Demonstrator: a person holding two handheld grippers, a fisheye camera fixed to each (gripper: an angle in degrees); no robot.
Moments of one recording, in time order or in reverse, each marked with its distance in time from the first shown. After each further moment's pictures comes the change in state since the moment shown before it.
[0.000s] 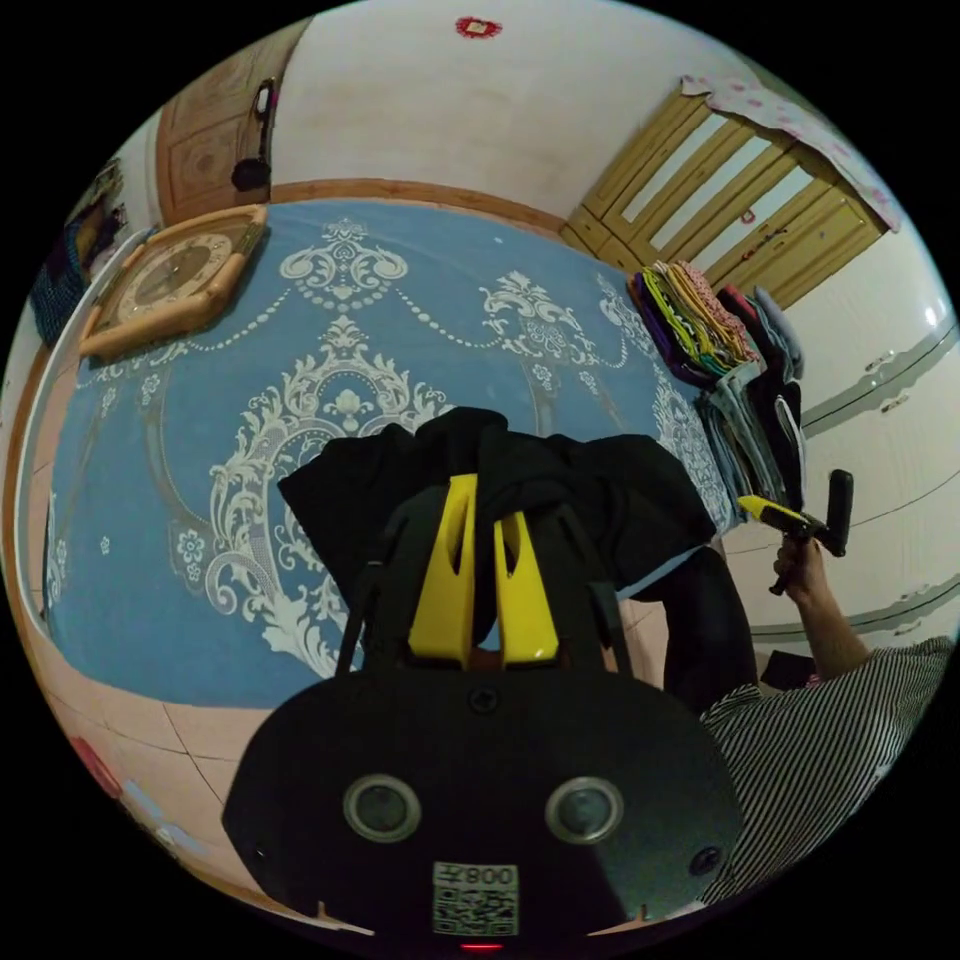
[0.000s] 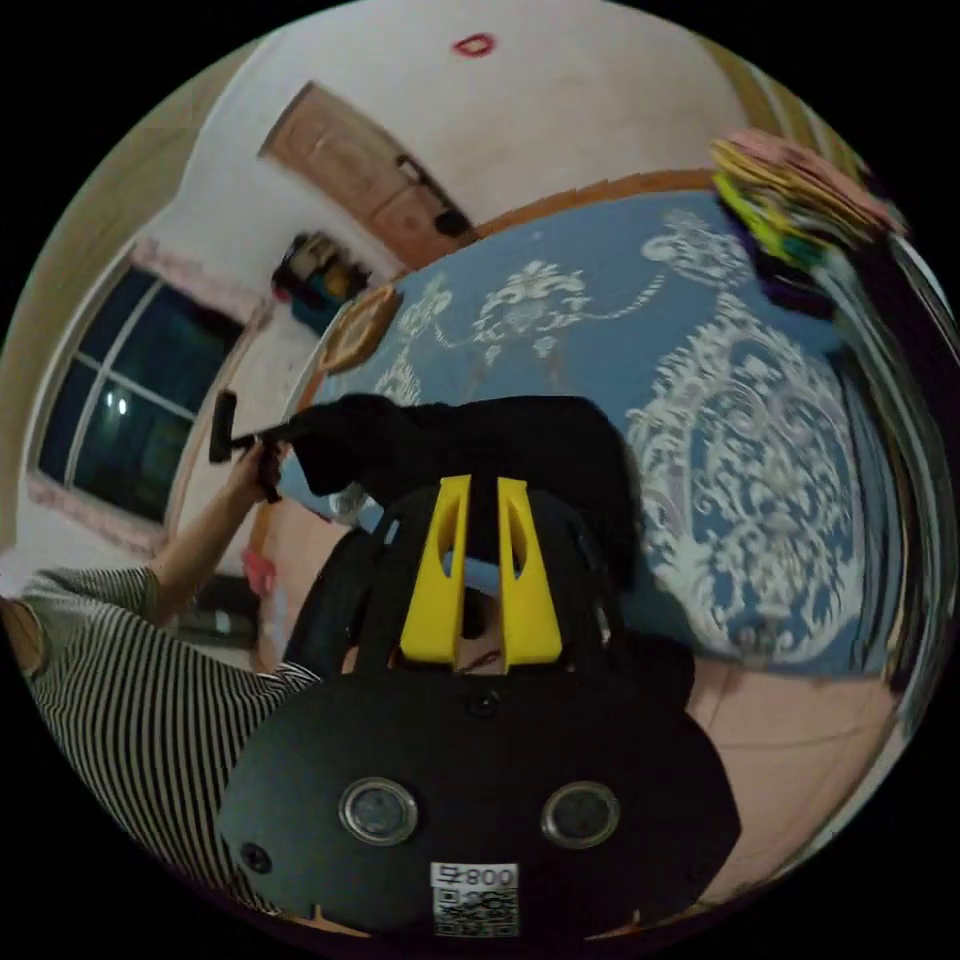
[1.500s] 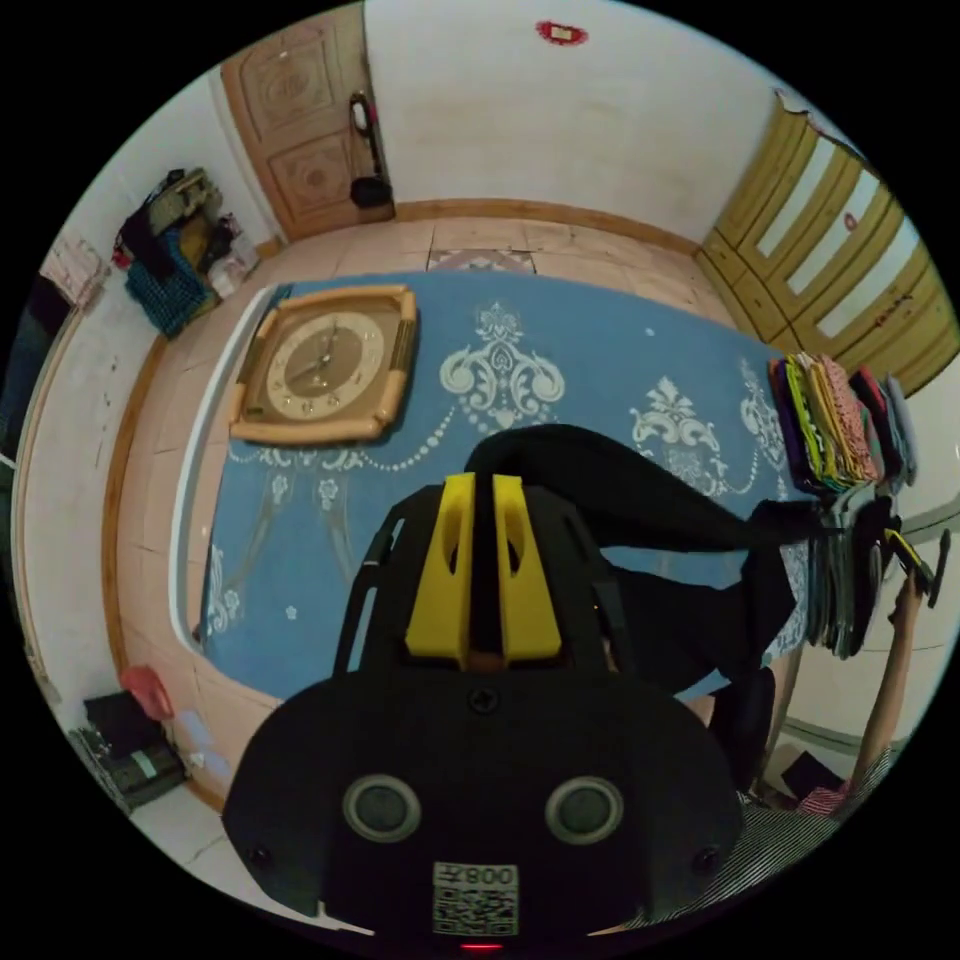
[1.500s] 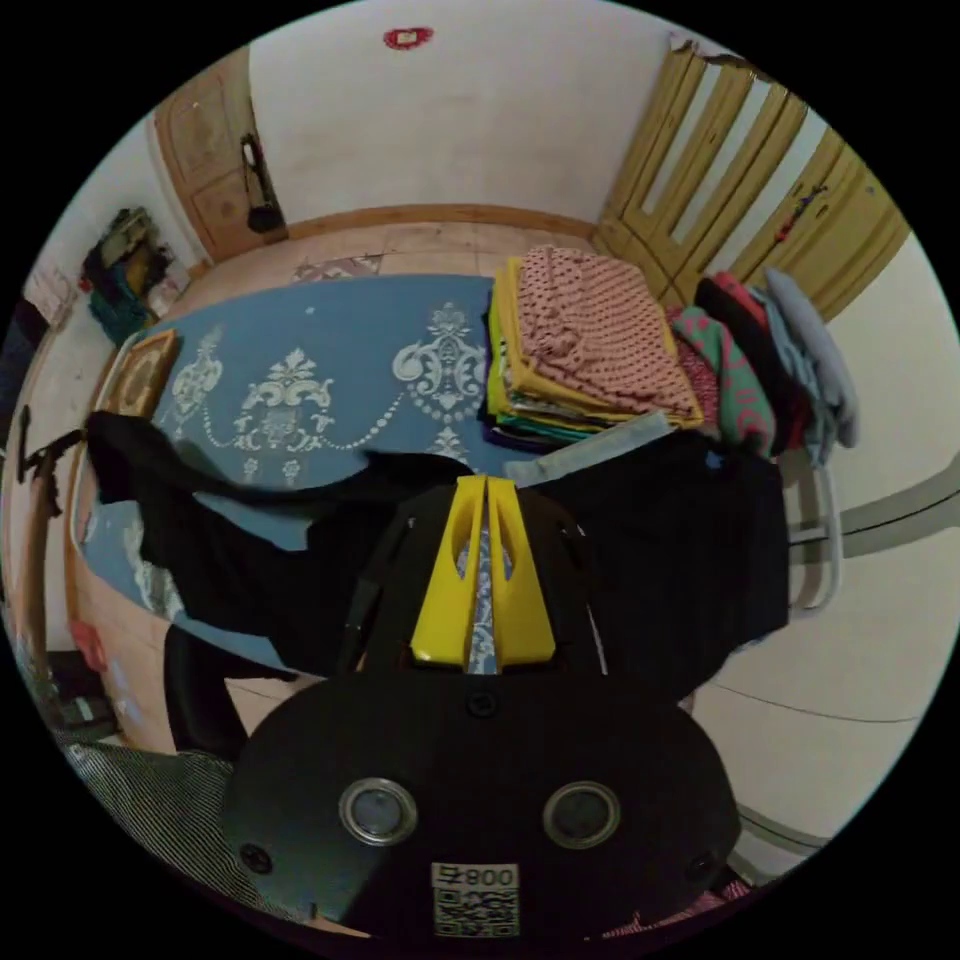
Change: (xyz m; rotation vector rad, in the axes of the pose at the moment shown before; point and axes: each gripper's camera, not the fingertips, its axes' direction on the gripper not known) left arm -0.166 -0.206 -0.141 -0.020 -0.349 -0.137; right arm 0.201 -0.178 -0.142 -0.026 0.680 0.105
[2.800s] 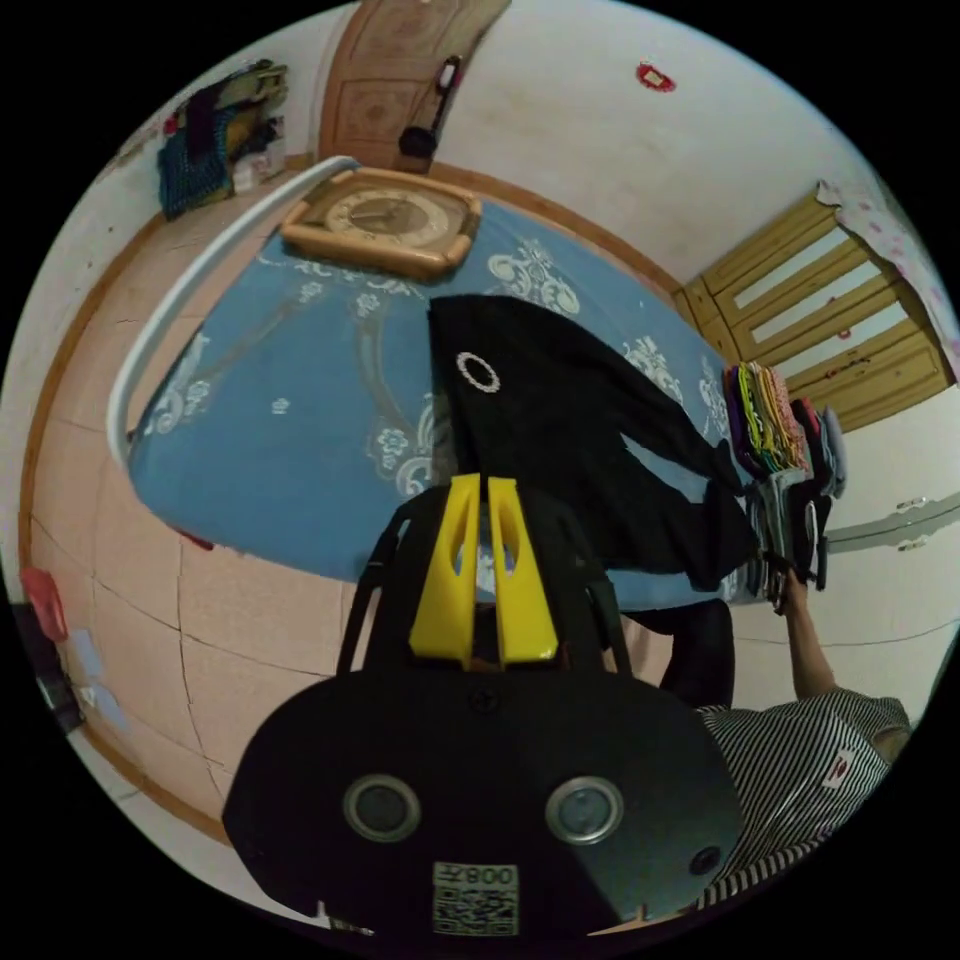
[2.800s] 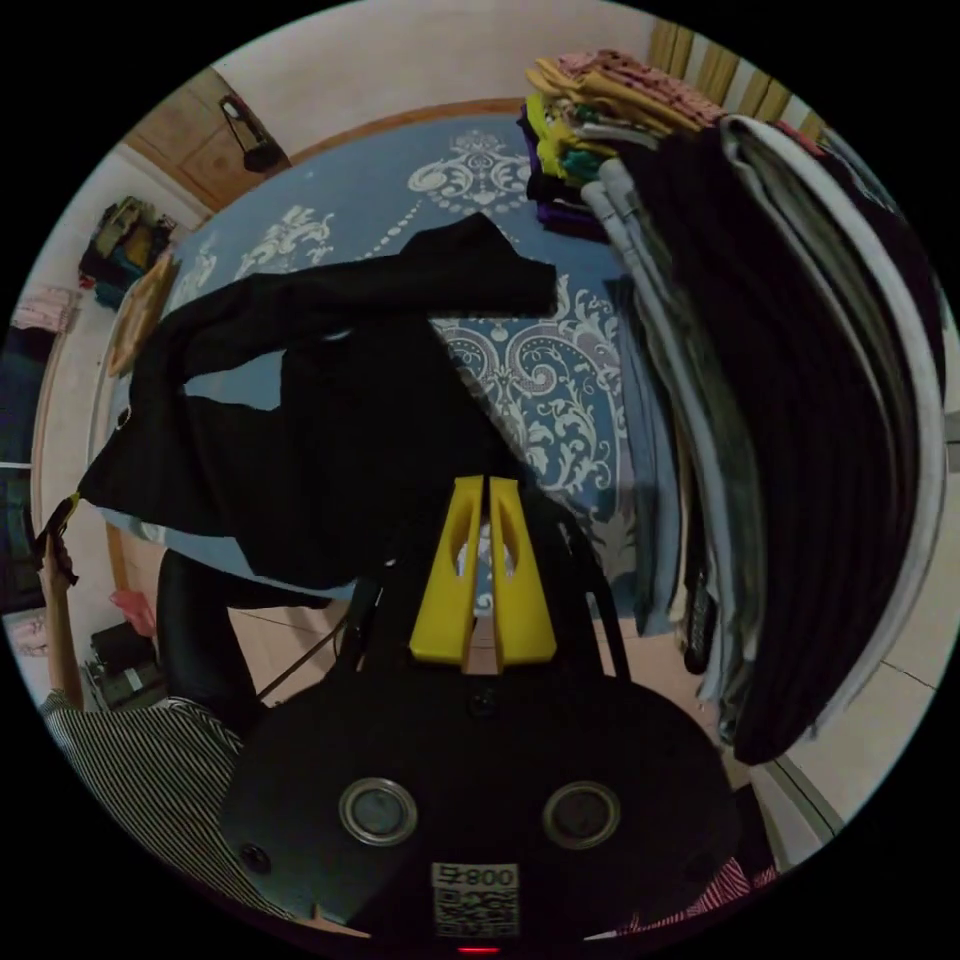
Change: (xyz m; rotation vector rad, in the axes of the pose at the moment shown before) left arm -0.162 0.119 0.006 0.006 0.209 -0.226; right arm 0.181 0.046 0.049 -0.252 -0.141 0.051
